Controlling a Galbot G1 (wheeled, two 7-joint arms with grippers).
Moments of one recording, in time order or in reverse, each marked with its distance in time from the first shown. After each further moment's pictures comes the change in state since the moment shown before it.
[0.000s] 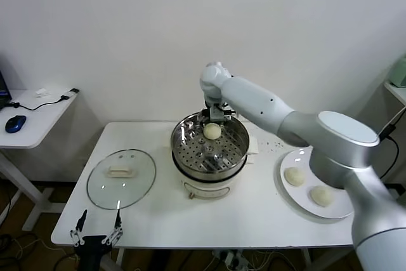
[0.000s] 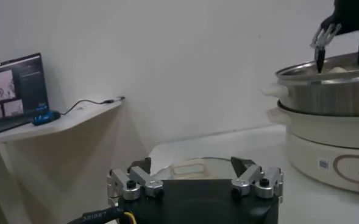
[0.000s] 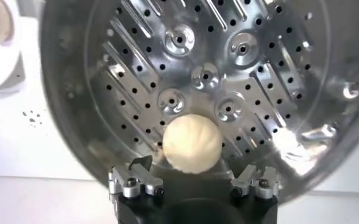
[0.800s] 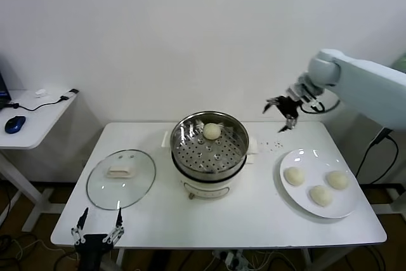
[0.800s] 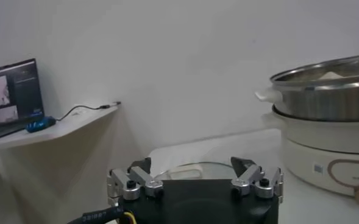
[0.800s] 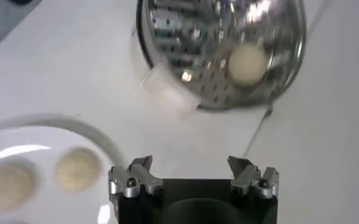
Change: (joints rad) left arm 0.001 0.010 0.007 -0.013 0.006 0.007 0.002; right arm 0.096 -0.621 -0.294 0.224 0.830 -0.744 0.010
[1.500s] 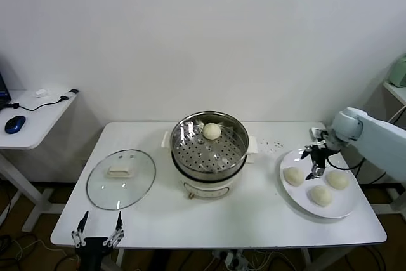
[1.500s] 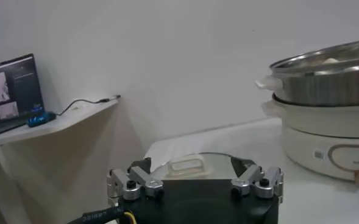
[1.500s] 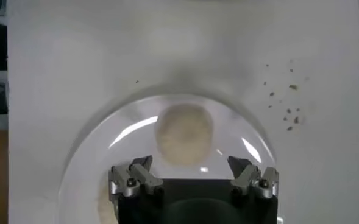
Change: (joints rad) left arm 0.002 -0.005 -0.005 0.023 0.022 0.003 -0.001; right arm -0.400 -0.020 0.277 -0.102 -0.106 -0.244 0.000
